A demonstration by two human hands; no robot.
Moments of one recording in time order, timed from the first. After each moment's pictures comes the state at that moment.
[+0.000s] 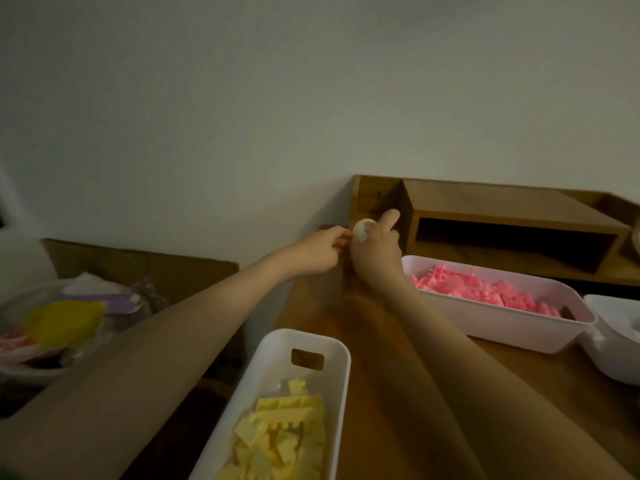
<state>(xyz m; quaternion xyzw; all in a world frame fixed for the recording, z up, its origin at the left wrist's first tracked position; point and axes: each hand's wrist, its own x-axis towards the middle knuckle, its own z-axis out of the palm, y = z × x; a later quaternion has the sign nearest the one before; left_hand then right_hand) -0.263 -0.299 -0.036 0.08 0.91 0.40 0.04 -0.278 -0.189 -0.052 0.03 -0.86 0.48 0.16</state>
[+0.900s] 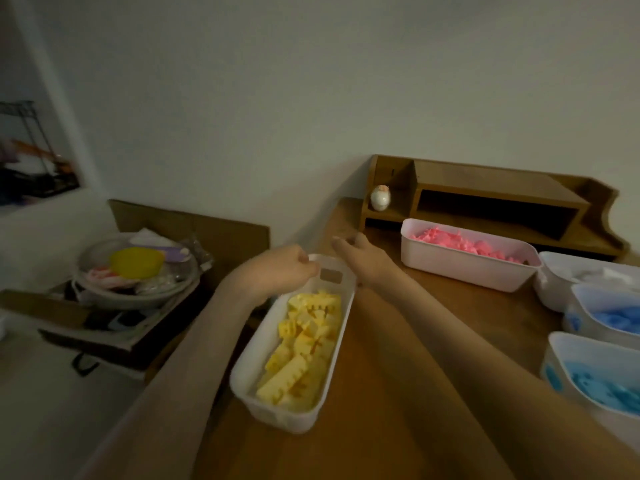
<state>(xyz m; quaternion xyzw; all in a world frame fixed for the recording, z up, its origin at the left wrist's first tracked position) -0.043 -0.314 -0.013 -0.08 0.94 0.32 0.05 -0.120 -0.178 -0.036 0.18 -0.89 0.41 -0.10</state>
